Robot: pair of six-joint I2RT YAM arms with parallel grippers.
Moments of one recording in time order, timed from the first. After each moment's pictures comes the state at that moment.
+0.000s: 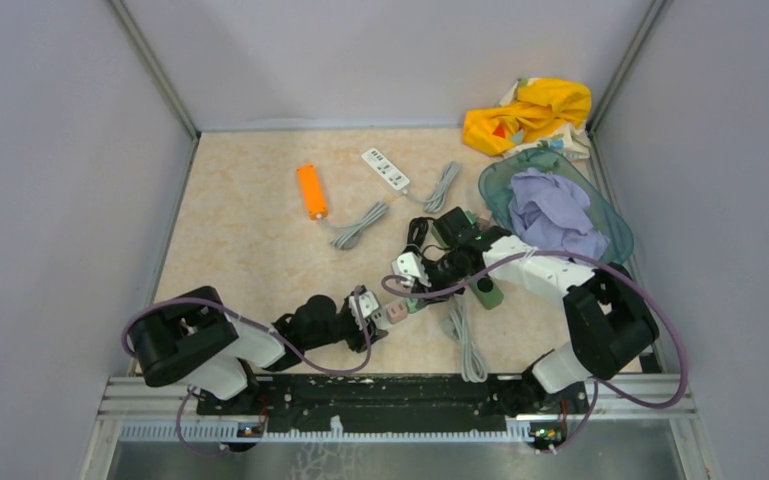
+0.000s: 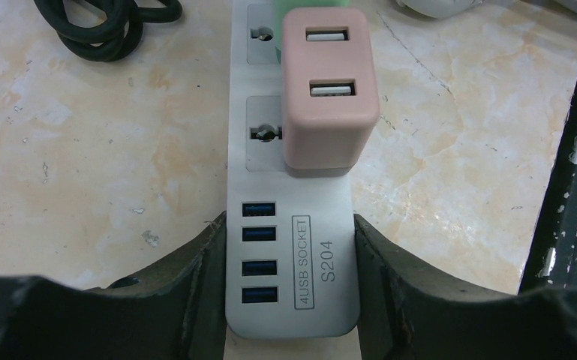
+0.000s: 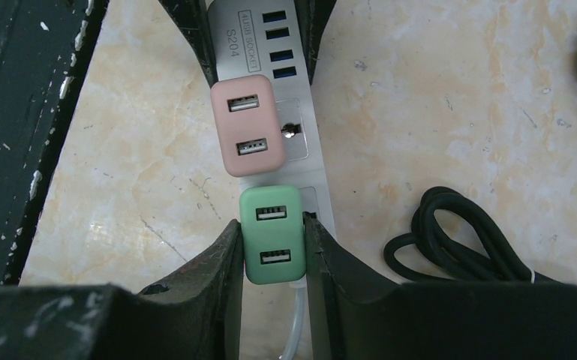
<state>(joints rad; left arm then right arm) -1.02 1.49 0.16 0.94 0.11 0.02 0.61 1.47 0.90 -0.59 -0.77 -1.15</state>
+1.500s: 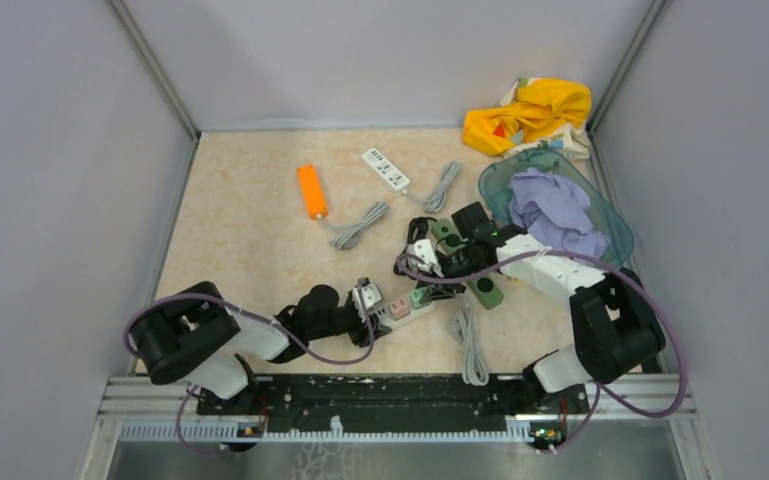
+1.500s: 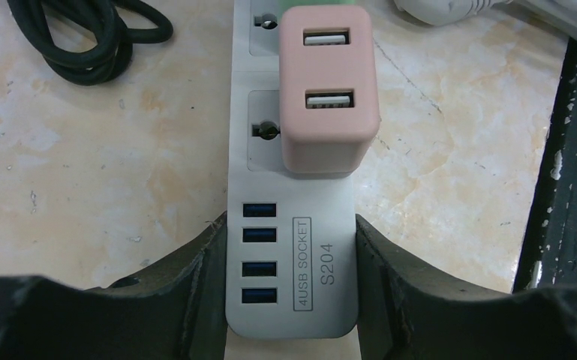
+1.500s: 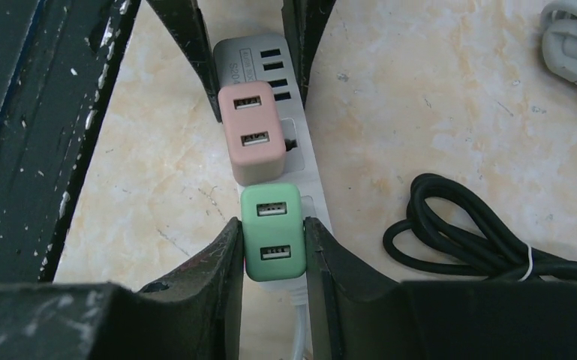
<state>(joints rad) -0.96 1.51 0.21 0.89 0.21 0.01 0.50 1.44 0.86 -0.55 -0.92 -1.06</state>
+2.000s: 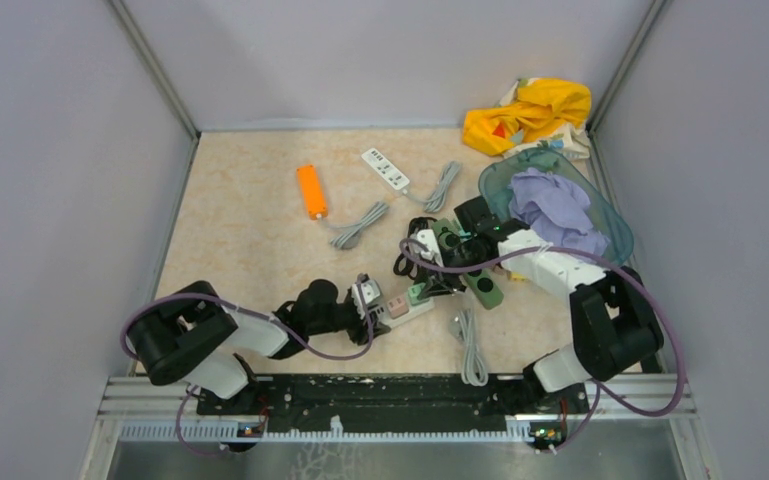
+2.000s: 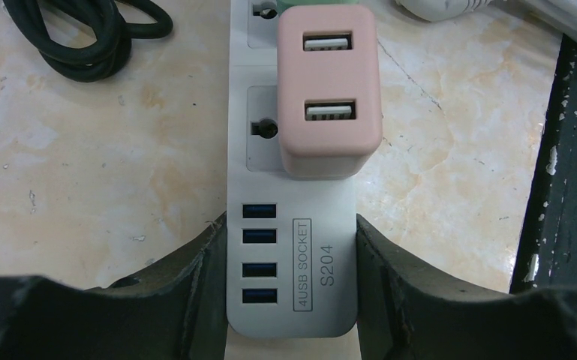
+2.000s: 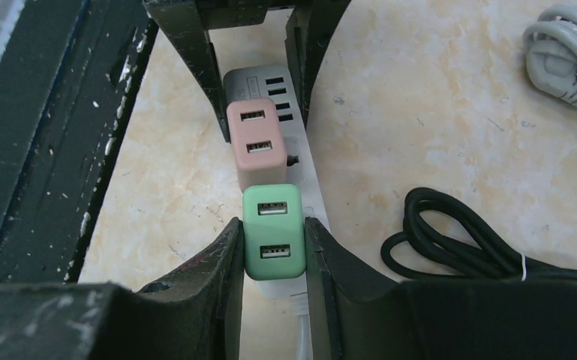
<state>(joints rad) -0.91 1.50 0.23 0.83 0.28 0.02 0.49 1.45 0.90 -0.60 -0.98 -1.09</state>
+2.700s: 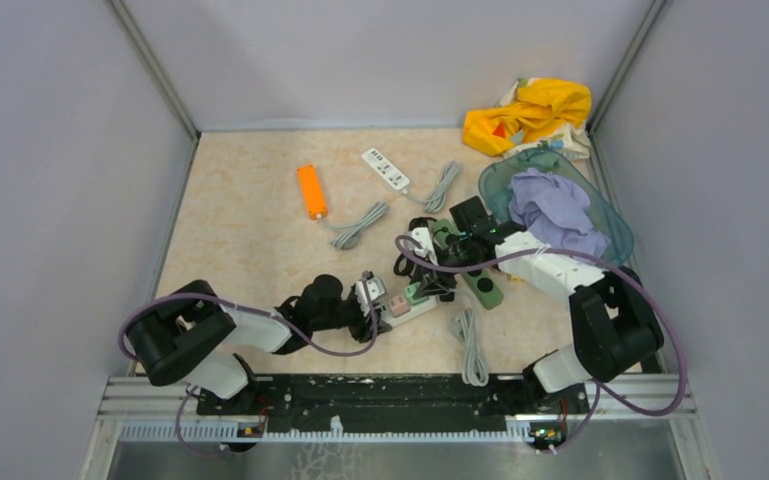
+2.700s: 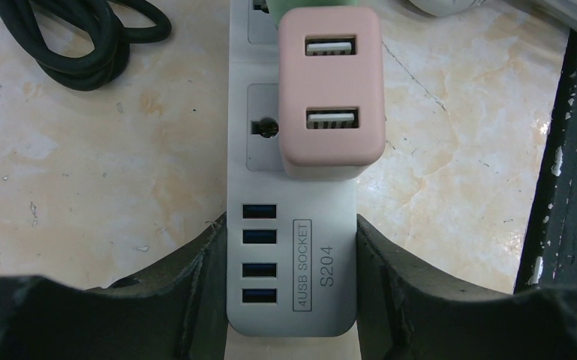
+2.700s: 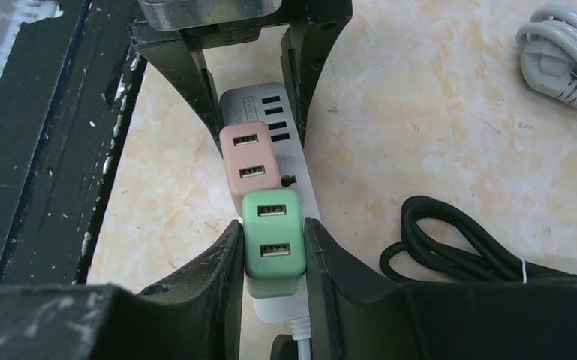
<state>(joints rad) -0.91 1.50 0.29 0.75 0.29 0.03 0.50 1.45 0.89 -0.52 -0.99 -0.95</state>
